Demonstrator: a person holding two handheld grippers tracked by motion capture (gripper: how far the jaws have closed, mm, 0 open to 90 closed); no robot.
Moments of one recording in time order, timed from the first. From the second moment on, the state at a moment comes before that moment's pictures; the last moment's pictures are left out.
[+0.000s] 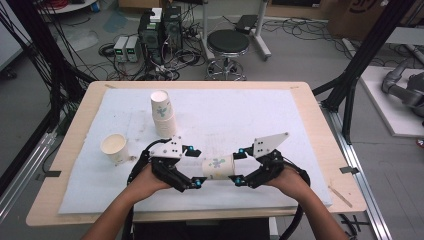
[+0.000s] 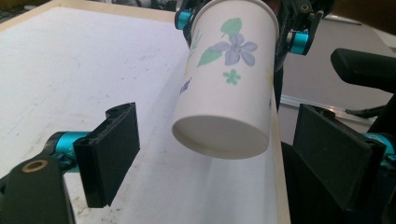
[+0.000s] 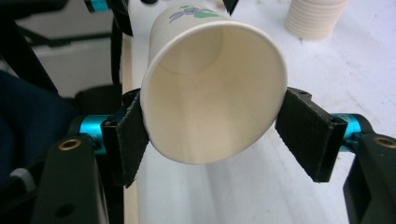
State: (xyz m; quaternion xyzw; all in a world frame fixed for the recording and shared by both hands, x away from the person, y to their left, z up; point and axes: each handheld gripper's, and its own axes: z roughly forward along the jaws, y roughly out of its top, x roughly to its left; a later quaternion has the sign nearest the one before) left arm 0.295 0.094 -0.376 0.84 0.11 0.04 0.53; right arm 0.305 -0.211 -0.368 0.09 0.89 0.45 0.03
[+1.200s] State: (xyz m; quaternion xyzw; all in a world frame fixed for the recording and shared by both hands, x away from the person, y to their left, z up) left arm 0.299 0.058 -0.376 0.90 0.06 0.05 0.42; right arm 0.310 -0.163 -0.338 0.02 0.96 0.28 0.05
